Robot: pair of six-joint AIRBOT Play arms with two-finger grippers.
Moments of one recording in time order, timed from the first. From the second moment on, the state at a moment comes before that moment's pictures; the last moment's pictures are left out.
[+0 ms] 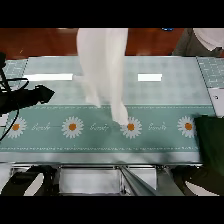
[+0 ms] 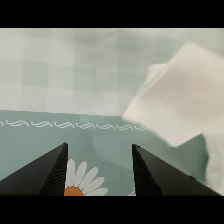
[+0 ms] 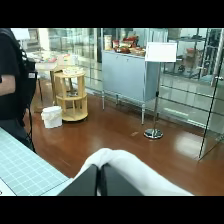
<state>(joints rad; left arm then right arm) -0.01 -0.71 0.81 1.22 -0.96 -1.59 0.53 -1.24 2.07 -1.20 0.79 1.34</state>
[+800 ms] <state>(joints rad) -0.01 -0.74 0.64 1.16 -0.98 -1.59 0.16 -1.25 1.07 -1.51 1.15 1.57</state>
